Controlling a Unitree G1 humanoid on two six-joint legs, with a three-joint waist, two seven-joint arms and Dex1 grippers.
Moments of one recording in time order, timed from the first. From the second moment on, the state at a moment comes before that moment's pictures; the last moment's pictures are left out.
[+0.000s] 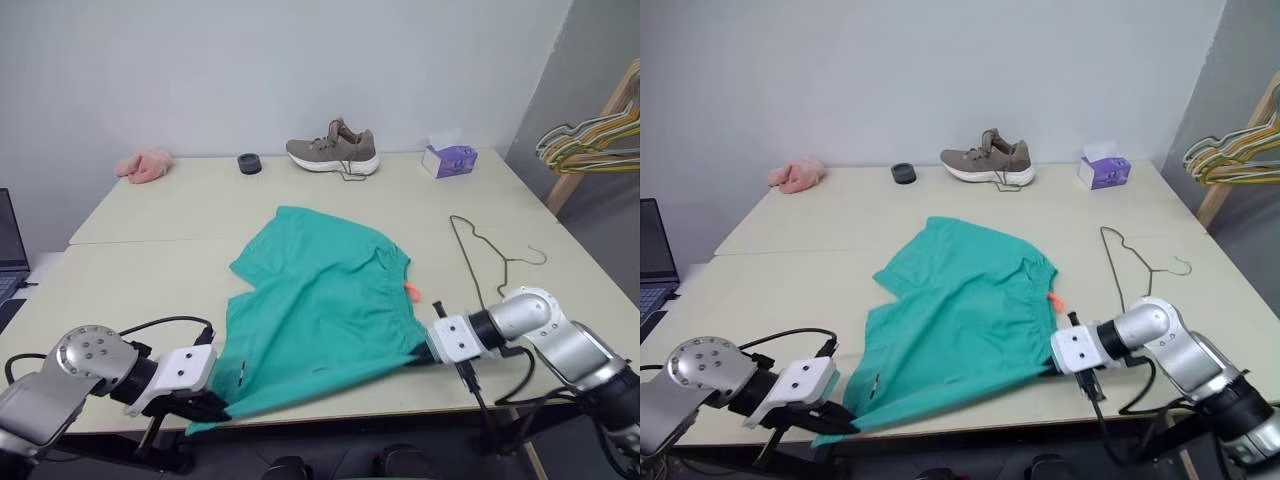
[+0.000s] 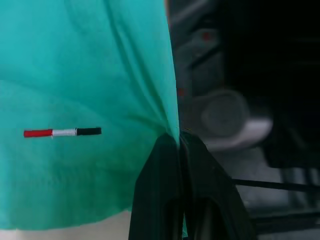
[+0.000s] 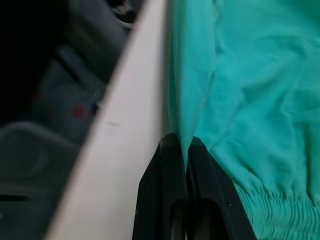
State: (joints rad) left arm 0.18 1.20 -0.04 -0.27 -0.33 0.19 -1.48; right arm -0.30 -0.89 0.41 -0.26 0.13 0.05 1.38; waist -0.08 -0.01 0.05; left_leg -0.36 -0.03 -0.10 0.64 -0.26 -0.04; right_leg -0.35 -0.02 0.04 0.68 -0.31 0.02
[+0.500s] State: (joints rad) left arm 0.30 1.19 0.00 -0.39 -0.38 0.29 -1.45; right arm -0.24 -0.98 0.42 -0.48 0.18 0.29 1.40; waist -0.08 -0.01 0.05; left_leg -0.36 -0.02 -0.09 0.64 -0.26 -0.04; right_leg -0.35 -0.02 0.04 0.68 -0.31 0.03
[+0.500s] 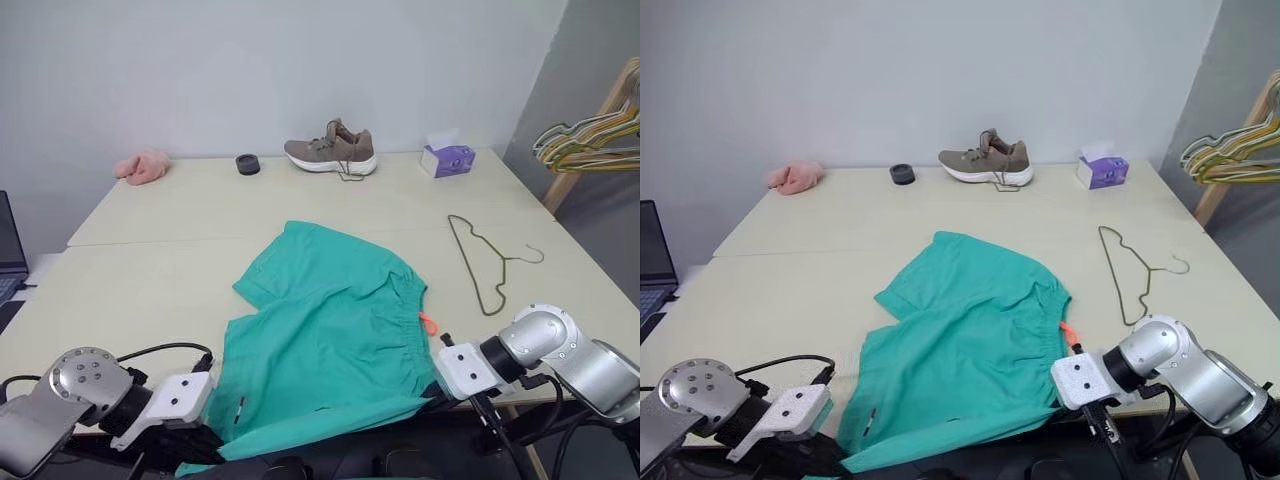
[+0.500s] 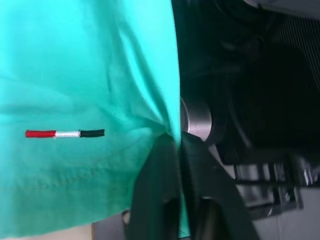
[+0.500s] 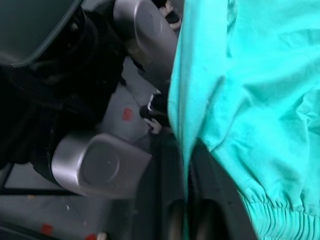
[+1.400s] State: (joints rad) left arm -0.21 0.80 0.01 -0.25 -0.42 0.45 -1.02; right arm -0.34 -0.70 -0.02 0.04 0.23 0.71 0.58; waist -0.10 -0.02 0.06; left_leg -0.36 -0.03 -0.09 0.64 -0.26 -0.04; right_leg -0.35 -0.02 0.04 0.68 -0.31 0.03
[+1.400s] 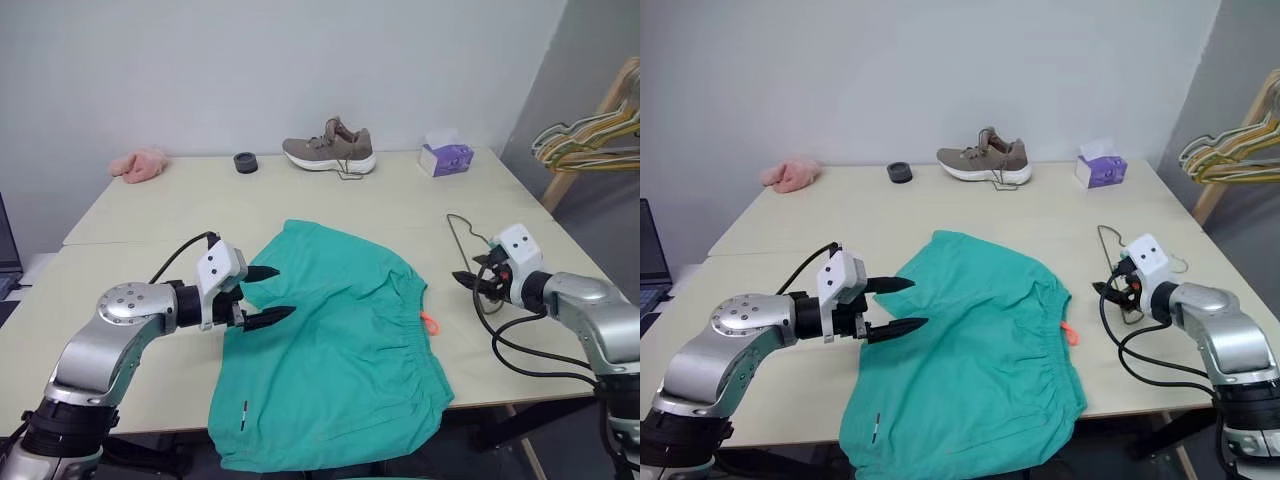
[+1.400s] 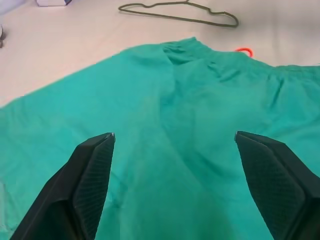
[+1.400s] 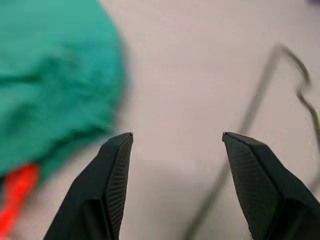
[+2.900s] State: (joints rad) left arm -0.49 0.81 0.09 0.12 -0.49 0.67 -1.04; right arm -0.52 -0.75 0.26 0.22 -0.22 -0.10 0.68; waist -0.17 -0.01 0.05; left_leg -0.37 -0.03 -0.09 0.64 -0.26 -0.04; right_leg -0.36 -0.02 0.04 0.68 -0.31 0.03
